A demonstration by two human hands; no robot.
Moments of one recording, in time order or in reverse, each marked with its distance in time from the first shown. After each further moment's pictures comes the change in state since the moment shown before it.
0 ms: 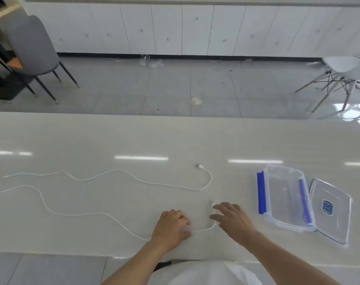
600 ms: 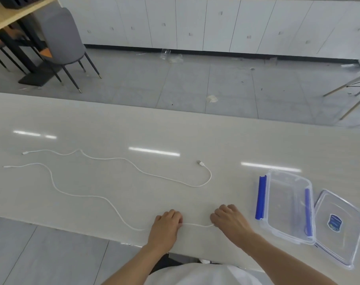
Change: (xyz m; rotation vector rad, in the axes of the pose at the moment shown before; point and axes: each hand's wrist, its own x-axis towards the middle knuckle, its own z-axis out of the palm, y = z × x) left_hand -0.012 0.038 0.023 -0.057 0.157 -0.222; right_hand -0.001 0.023 0.010 -0.096 -0.110 -0.147
